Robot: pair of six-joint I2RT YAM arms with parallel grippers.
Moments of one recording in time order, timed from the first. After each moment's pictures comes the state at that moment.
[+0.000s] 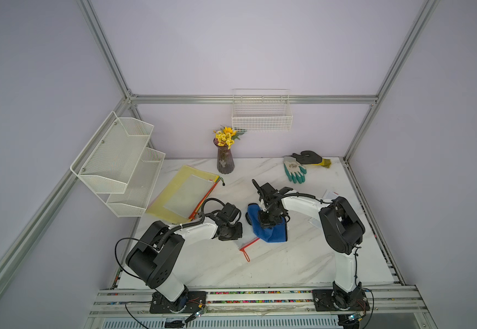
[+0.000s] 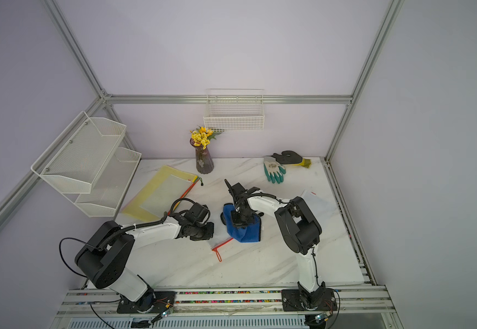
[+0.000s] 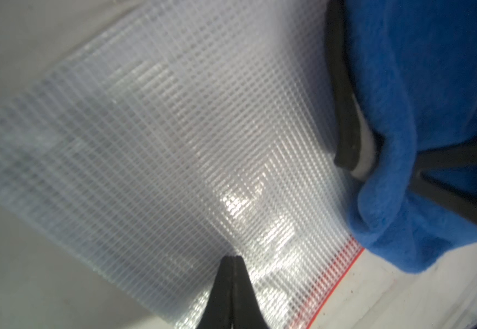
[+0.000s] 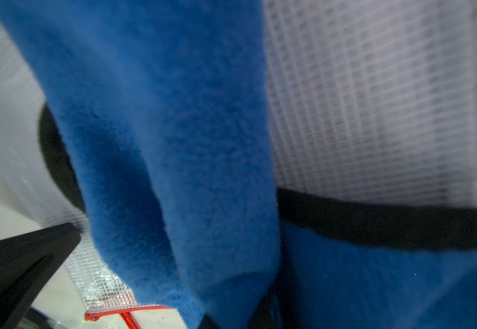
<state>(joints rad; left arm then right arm) -0.62 1.60 0.82 -0.39 0.12 -0.64 0.61 2.01 1.40 -0.77 -0.23 0.45</state>
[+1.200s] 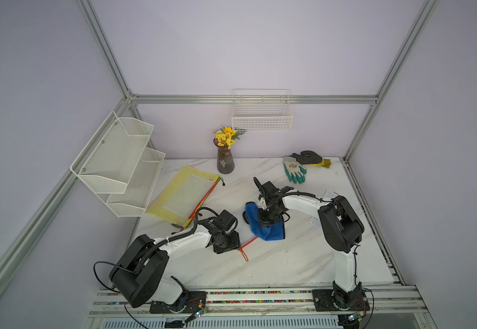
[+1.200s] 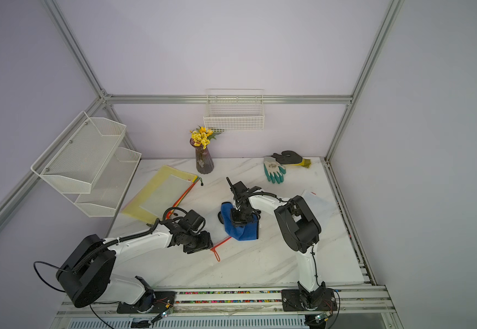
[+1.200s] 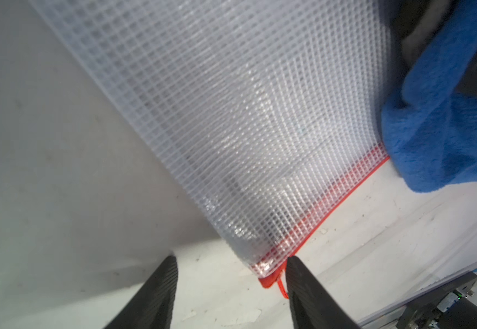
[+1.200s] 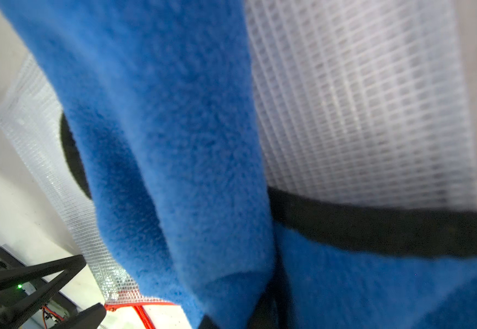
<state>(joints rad) -0.65 1.44 0.73 -0.51 0.17 -0.84 0.59 2.05 1.39 -0.74 -0.32 0.44</state>
